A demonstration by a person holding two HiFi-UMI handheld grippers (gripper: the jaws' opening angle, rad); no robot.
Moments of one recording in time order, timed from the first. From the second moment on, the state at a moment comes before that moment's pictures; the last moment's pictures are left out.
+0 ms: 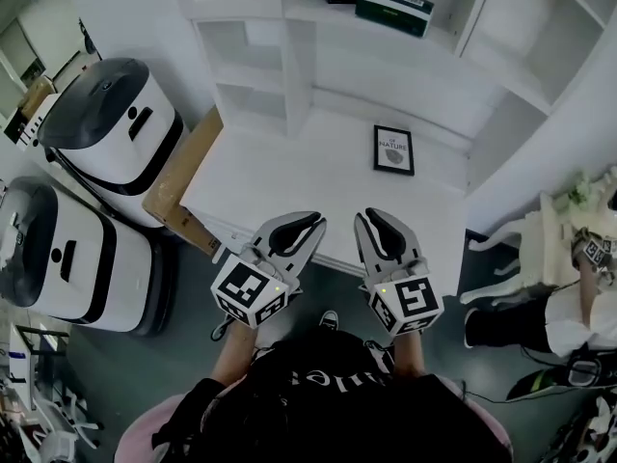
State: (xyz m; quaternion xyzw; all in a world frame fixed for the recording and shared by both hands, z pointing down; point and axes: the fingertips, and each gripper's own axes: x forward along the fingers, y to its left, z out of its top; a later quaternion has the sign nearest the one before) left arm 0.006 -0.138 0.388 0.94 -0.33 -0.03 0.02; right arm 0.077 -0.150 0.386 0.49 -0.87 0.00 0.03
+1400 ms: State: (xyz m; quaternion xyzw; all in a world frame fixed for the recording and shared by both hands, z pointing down) left arm 0.058 -0.359 0.301 0.96 -0.28 -0.03 -0.09; right arm 0.147 -0.349 0.320 0.54 -0.84 -0.06 0.01
